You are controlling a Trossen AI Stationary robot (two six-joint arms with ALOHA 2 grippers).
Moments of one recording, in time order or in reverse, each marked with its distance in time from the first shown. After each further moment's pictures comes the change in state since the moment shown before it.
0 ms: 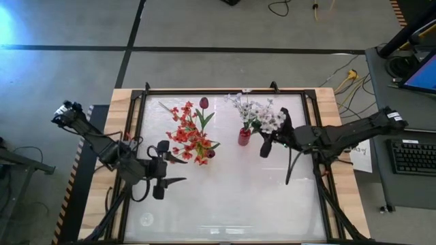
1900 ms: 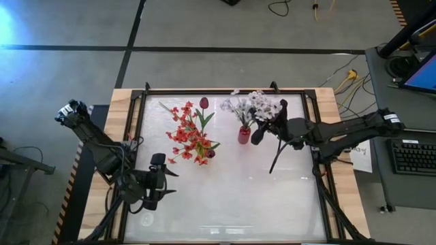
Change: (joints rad) left arm -0.154 0.069 -0.002 -0.234 0.023 -0.296; right arm -0.094 0.096 0.061 0.102 0.100 -0.078
